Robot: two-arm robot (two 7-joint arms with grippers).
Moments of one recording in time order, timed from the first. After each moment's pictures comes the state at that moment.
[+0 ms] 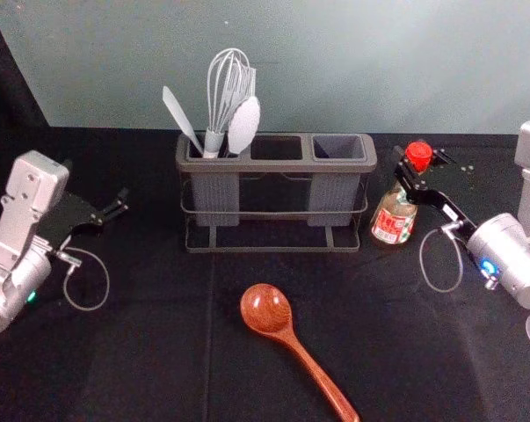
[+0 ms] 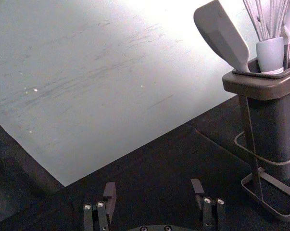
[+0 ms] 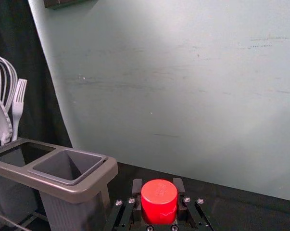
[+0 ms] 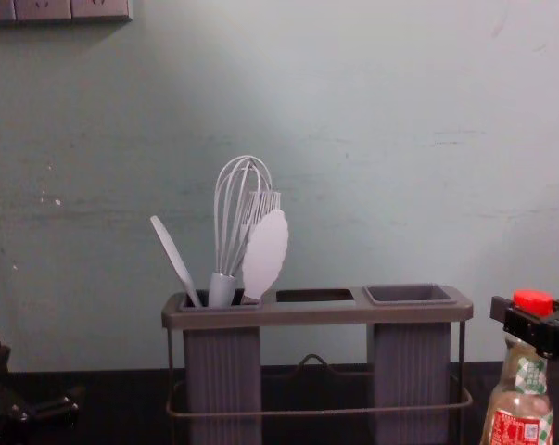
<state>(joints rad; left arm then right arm) -0.20 0.60 0.45 -1.41 -0.25 -0.12 0.03 0.23 0.32 -0.18 -1.35 0.37 -0.10 0.35</state>
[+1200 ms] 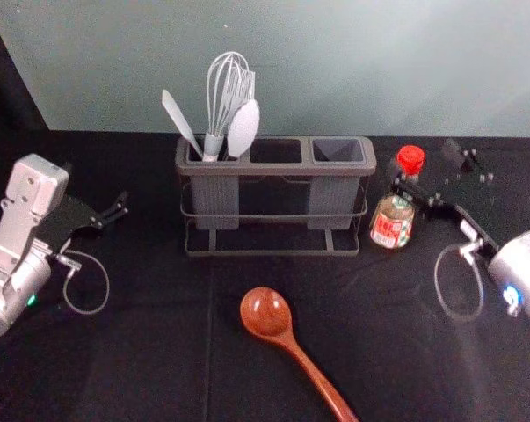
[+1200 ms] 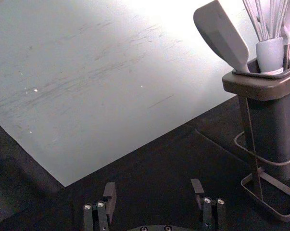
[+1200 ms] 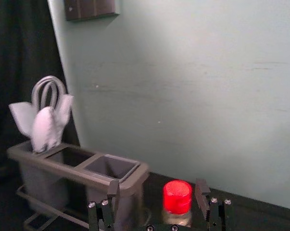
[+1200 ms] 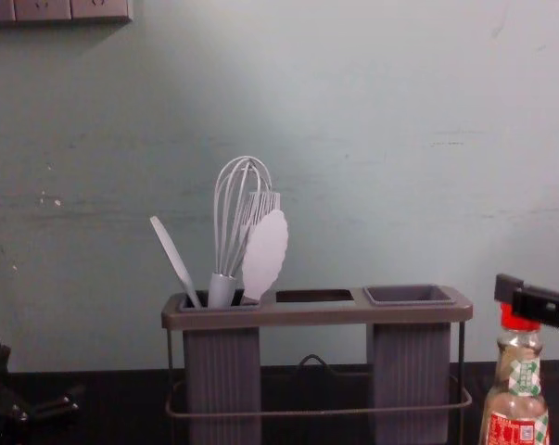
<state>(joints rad) -0.20 0.60 0.45 -1.41 -0.25 -0.12 0.03 0.03 0.37 -0.14 -1.65 0.34 -0.05 0.30</state>
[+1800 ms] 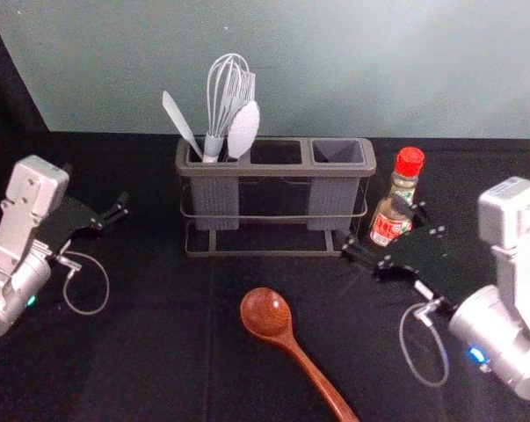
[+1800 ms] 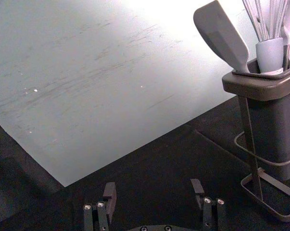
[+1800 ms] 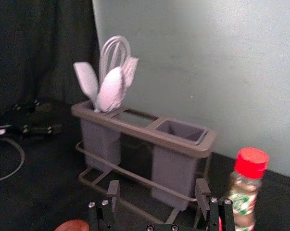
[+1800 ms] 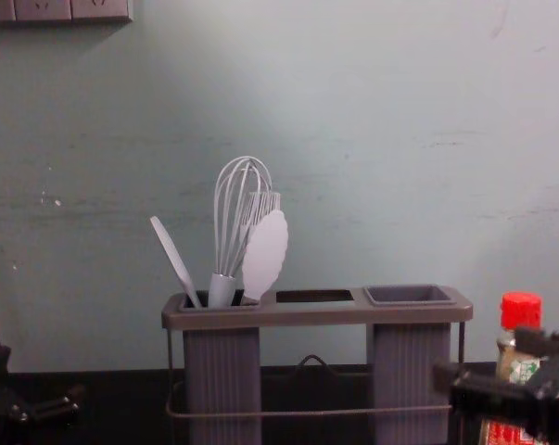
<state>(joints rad) -0.20 0.60 0.45 -1.41 -0.25 -0.12 0.03 -0.11 0.38 -0.22 -1.84 0.22 0.06 0.25</state>
